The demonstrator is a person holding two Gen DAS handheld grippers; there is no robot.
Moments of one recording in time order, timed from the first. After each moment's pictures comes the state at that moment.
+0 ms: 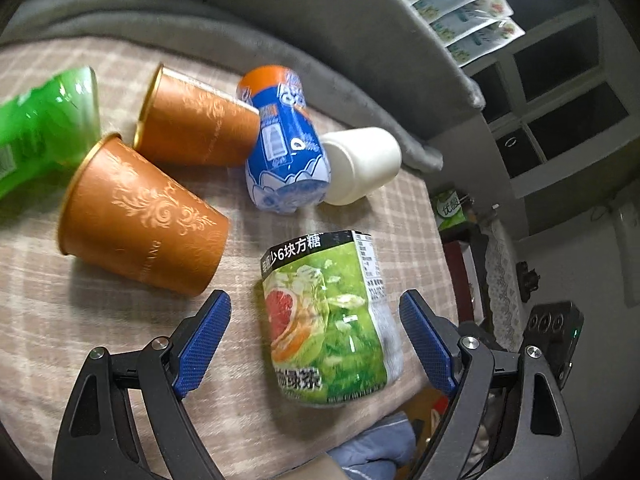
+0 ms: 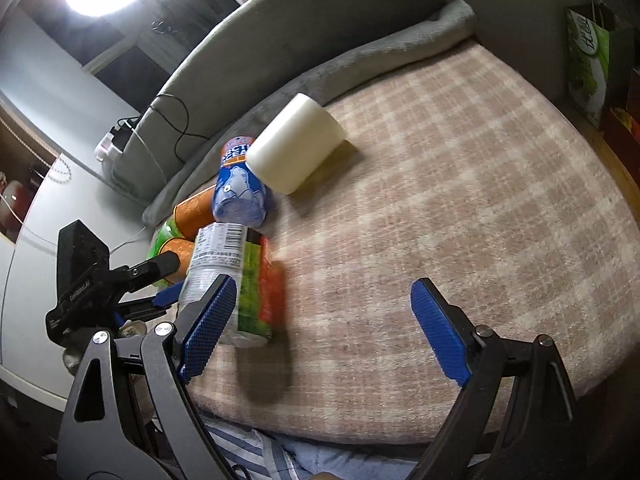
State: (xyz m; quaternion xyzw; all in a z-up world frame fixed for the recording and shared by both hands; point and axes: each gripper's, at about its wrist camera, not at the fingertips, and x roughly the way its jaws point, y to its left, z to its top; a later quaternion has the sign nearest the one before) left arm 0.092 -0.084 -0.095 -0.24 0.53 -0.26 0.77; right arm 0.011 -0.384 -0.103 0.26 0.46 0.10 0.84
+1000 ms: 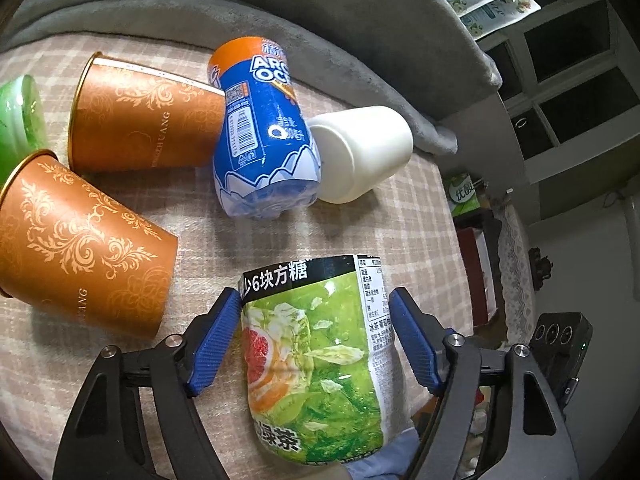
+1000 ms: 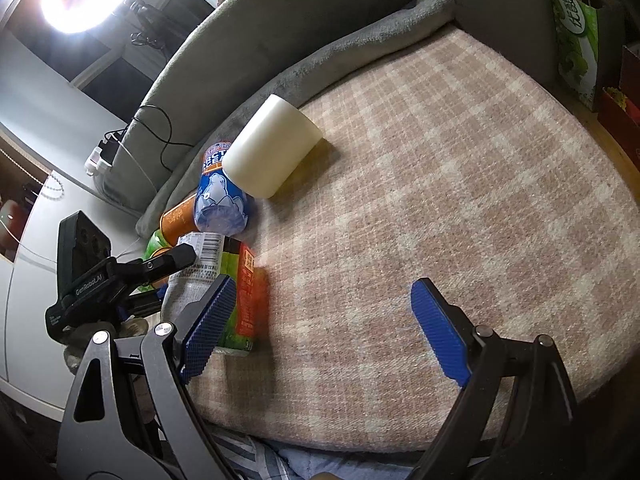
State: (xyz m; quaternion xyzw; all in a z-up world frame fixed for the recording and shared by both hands) left arm 0.116 -0.111 -0.105 -0.21 0.56 -0.26 0.76; right arm 0.015 -0.398 -0.113 0.28 0.46 0.09 0.84
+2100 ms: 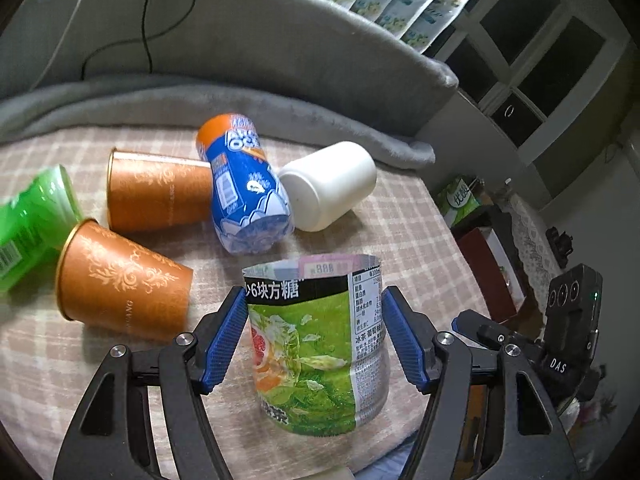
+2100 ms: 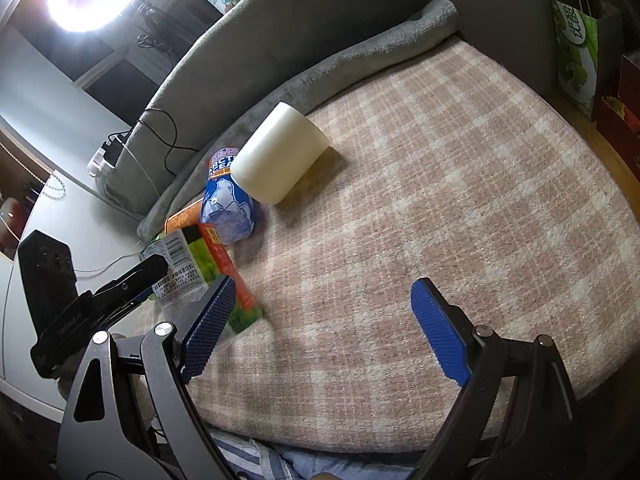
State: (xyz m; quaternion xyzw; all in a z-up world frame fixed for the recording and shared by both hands) left arm 0.079 -0.118 -0.064 -0.12 0.46 -0.25 0.84; right arm 0.012 -0.392 -0.106 0.28 0.45 0.08 0.85
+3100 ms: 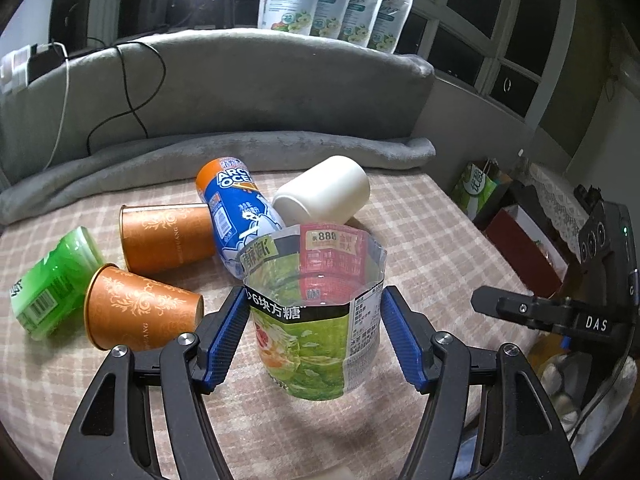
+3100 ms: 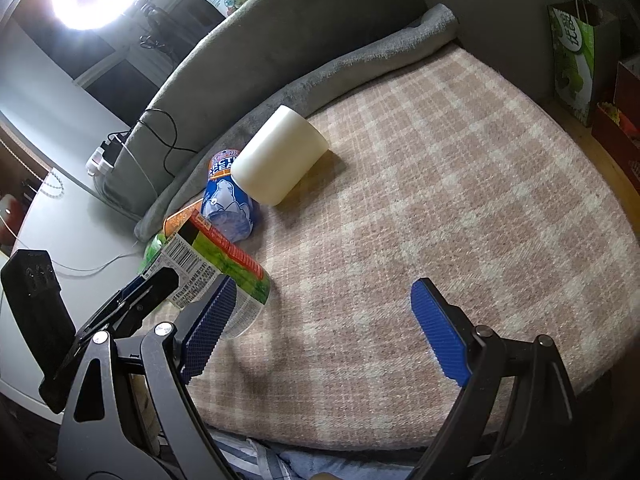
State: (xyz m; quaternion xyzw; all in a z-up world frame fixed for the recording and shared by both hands) left arm 0.048 -0.143 -0.057 -0.01 0.39 -0.23 0.89; right arm 0.007 -0.391 -0.101 0.27 0.44 0.07 0.85
